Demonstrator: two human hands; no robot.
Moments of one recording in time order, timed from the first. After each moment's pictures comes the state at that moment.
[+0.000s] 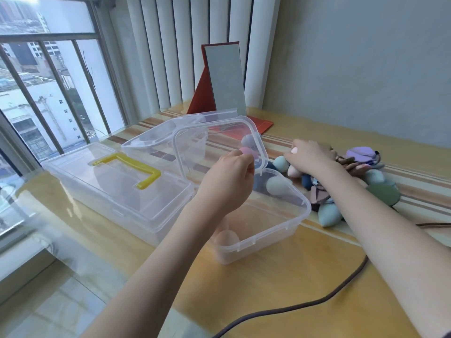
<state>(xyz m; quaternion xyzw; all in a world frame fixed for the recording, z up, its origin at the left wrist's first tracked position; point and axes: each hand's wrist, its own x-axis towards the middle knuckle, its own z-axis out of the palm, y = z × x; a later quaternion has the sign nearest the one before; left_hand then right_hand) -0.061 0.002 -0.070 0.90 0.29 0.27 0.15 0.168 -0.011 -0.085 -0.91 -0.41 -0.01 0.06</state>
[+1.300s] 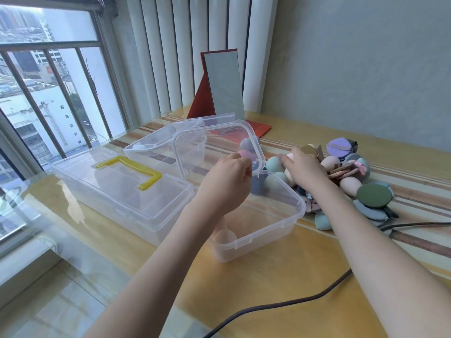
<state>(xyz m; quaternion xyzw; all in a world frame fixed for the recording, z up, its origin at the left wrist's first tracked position) -0.059 0.005 -0.073 0.91 0.29 0.27 0.13 0.163 -0.023 -0.107 -0.88 -0.43 0.01 0.20</state>
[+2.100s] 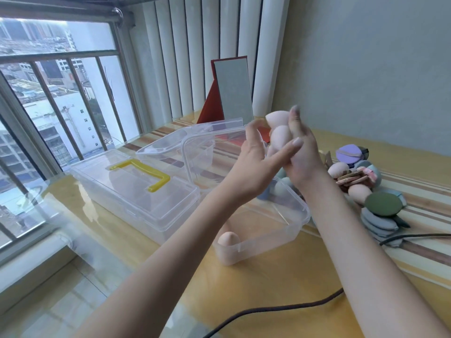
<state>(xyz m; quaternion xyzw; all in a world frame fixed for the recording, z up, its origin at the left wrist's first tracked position) -0.039 -0.017 -0.039 0.77 0.24 0.36 0.47 0.077 -0.030 -0.035 -0.44 -0.35 0.34 0.76</state>
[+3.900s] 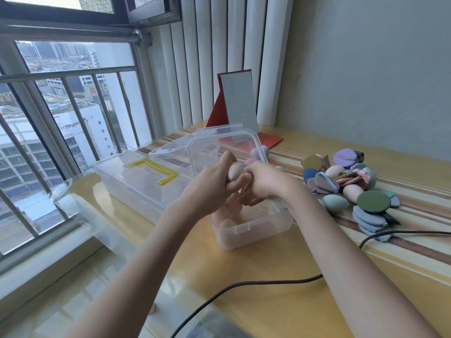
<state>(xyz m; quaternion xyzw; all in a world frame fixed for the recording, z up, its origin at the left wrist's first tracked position) -0.106 -0.008 -0.068 0.89 0.28 0.32 0.18 0.039 -0.055 -0.046 -0.70 -0.61 0.29 0.23</state>
